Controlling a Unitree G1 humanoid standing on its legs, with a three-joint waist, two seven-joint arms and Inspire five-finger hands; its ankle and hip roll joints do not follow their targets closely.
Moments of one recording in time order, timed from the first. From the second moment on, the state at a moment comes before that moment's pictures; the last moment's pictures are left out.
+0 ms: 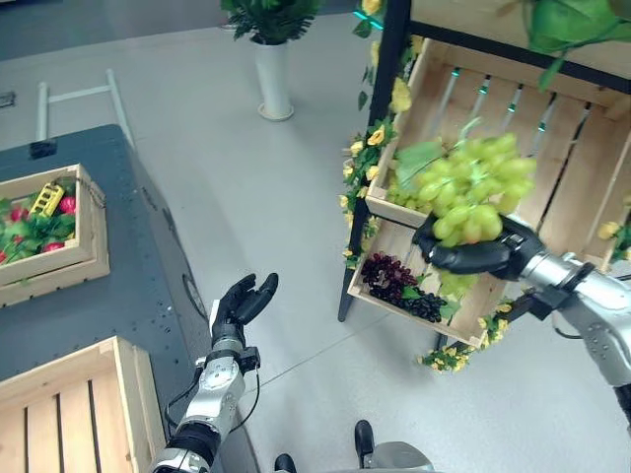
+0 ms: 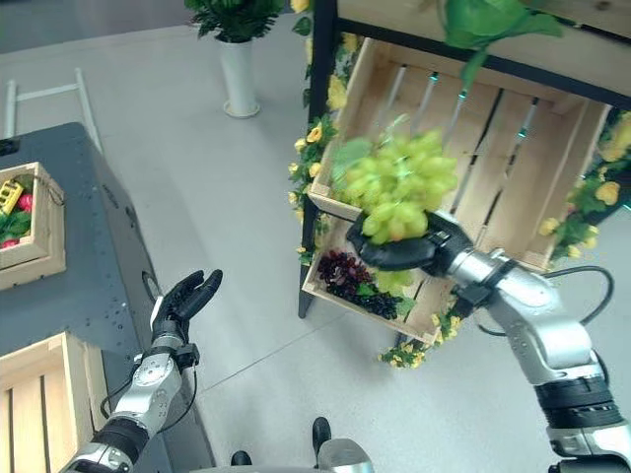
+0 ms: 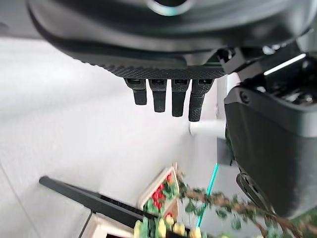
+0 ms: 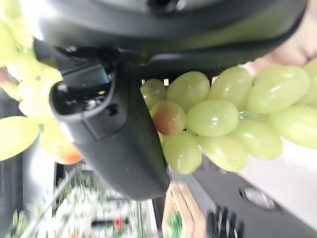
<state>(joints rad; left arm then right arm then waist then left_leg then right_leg) -0.16 0.33 -0.19 0.64 -0.47 -0.23 0.23 -0.24 -0.90 -0.03 0.00 0.76 0.19 0.53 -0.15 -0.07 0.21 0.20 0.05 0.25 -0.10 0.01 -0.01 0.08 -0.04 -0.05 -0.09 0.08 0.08</state>
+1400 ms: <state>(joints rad) -0.15 0.33 -0.23 0.65 -0.49 -0.23 0.23 -0.92 -1.09 0.33 0.95 0.55 0.33 0.40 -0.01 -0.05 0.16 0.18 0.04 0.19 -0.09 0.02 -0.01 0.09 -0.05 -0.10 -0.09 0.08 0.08</state>
